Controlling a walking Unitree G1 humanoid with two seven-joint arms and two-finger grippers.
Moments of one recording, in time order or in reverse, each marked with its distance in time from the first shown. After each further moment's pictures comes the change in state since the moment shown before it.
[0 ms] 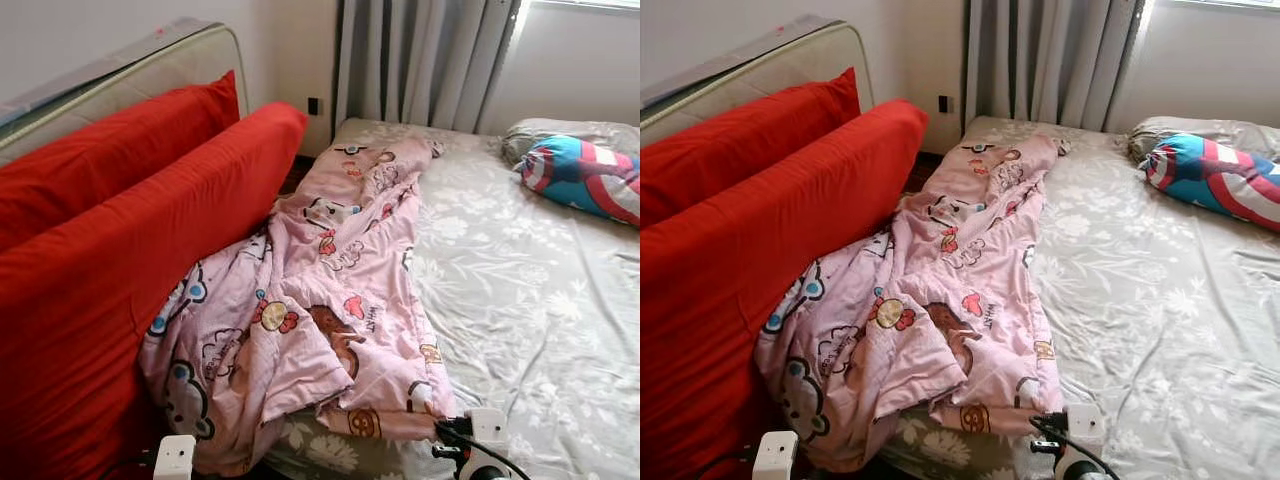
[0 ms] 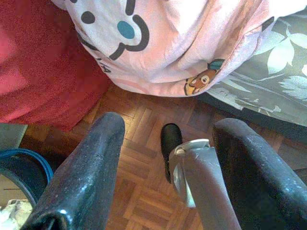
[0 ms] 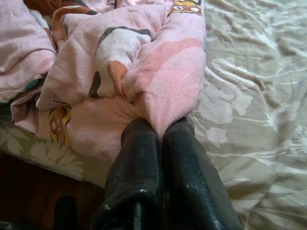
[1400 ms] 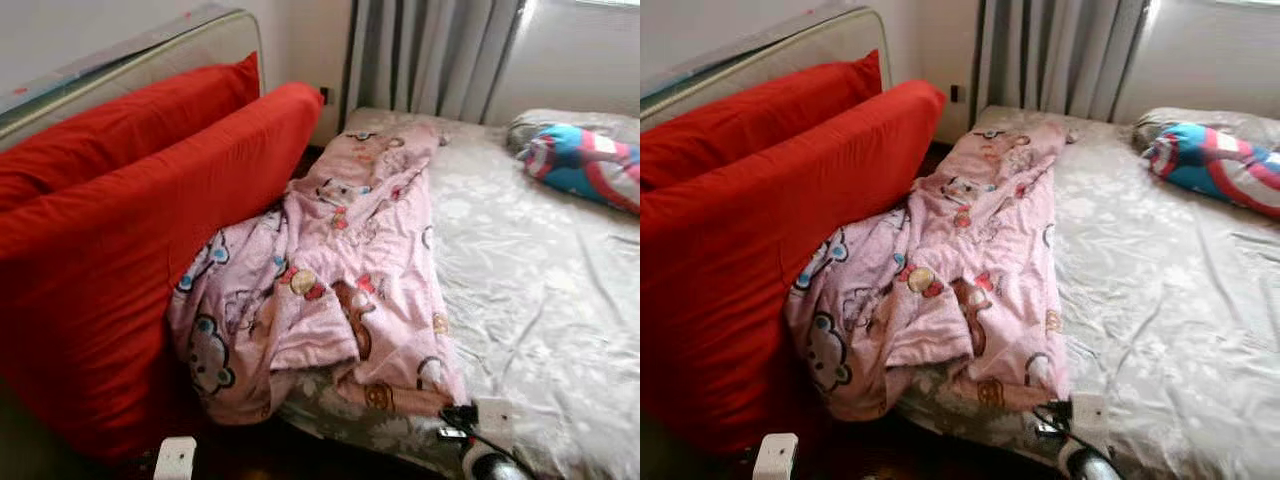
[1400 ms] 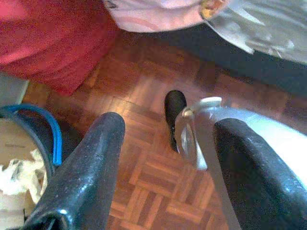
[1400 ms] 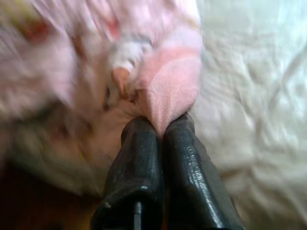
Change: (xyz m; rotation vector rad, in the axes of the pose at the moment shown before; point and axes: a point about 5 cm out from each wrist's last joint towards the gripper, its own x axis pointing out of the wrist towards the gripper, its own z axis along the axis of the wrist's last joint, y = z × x) left arm -0.002 0.002 -0.007 0.005 0.025 -0.007; right arm 0.016 0.033 0.045 -0.090 -0.258 0.021
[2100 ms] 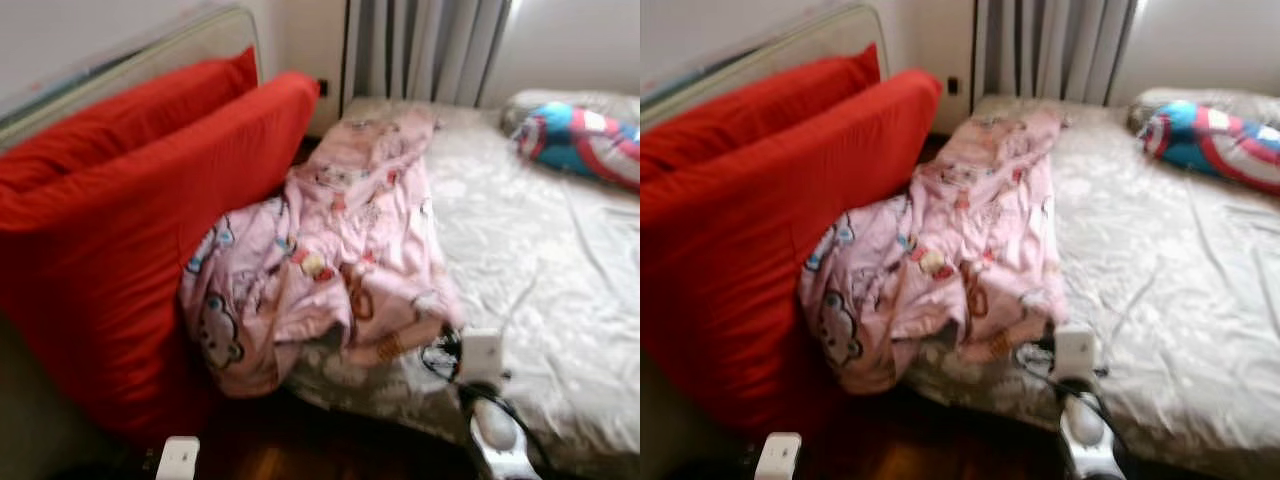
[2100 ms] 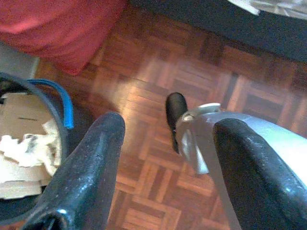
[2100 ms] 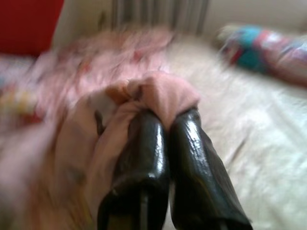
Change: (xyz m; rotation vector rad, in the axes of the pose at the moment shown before) left arm 0.000 -0.001 0.001 0.049 0.006 -0.023; right arm 0.016 -0.008 0.082 -0.160 -0.411 -0.172
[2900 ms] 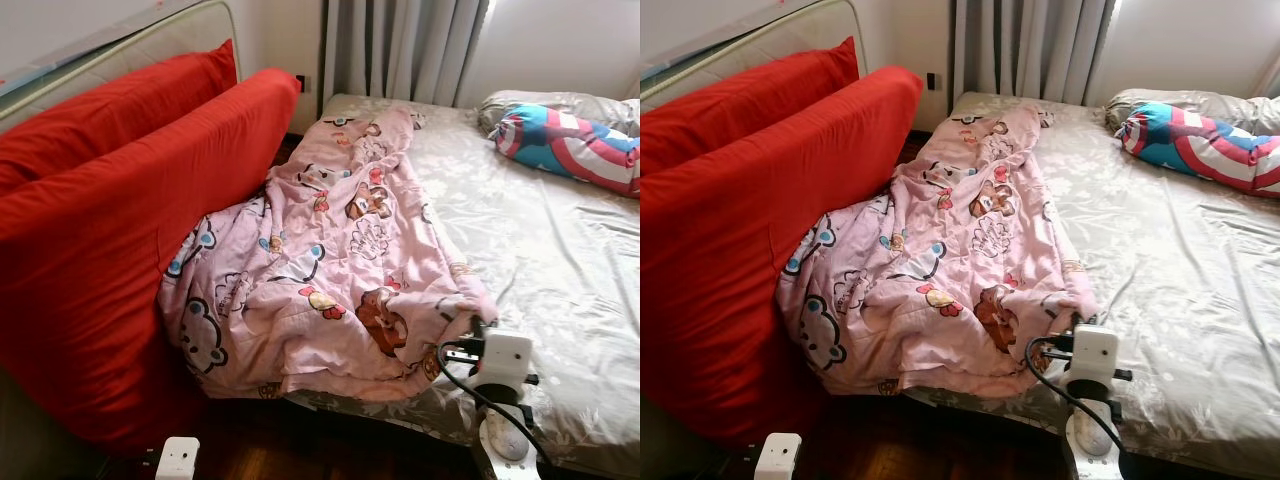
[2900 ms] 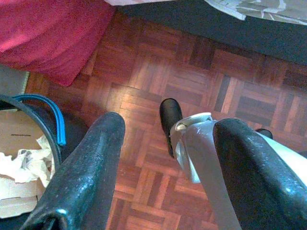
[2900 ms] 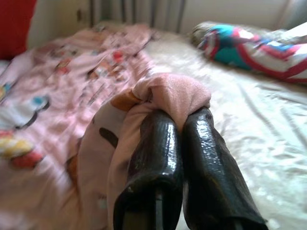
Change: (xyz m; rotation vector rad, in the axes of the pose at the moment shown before) left arm 0.001 0.000 0.004 0.014 -0.008 -0.010; right arm -0.022 -0.003 -0.003 -0.035 0.092 -0.075
